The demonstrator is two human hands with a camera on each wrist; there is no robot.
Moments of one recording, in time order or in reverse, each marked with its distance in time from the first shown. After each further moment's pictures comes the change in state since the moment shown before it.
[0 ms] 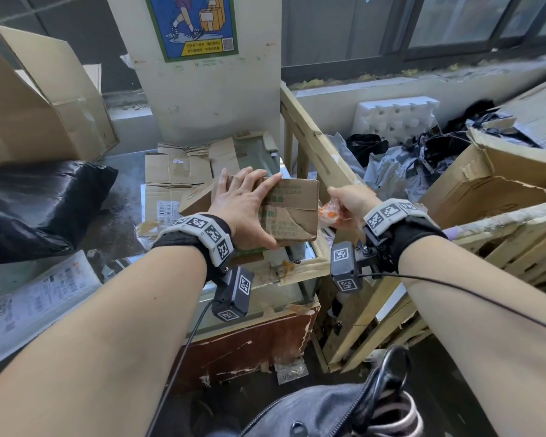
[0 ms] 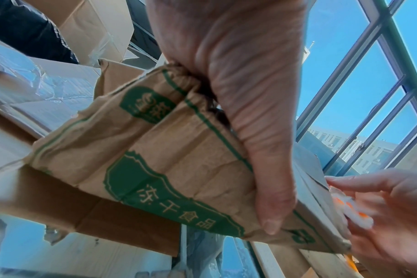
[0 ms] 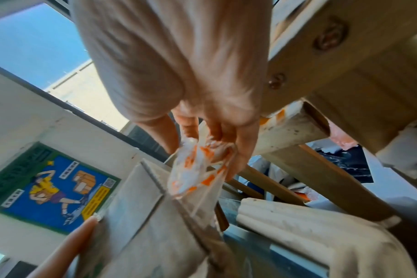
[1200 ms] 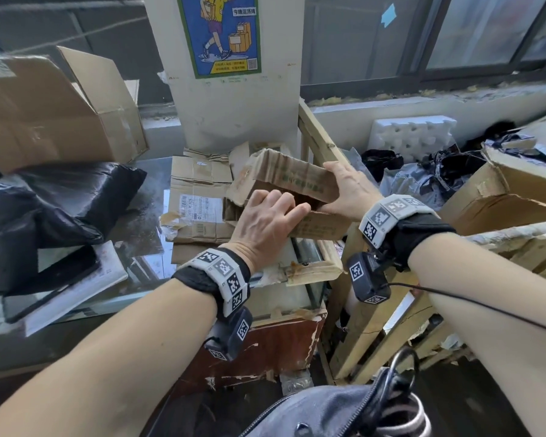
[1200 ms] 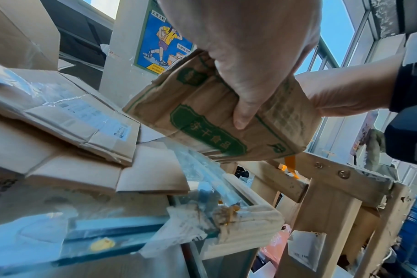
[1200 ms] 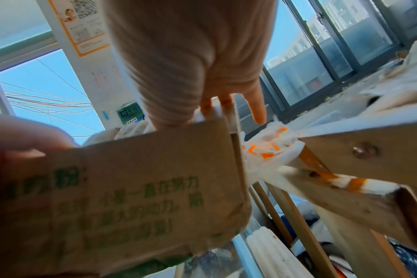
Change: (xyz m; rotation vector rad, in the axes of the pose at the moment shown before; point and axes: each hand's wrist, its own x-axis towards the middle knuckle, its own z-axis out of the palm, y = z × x) left_hand -0.044 0.041 0.011 0.201 0.771 0.327; right_hand -0.024 -0.020 -0.004 -0.835 0.118 -0.672
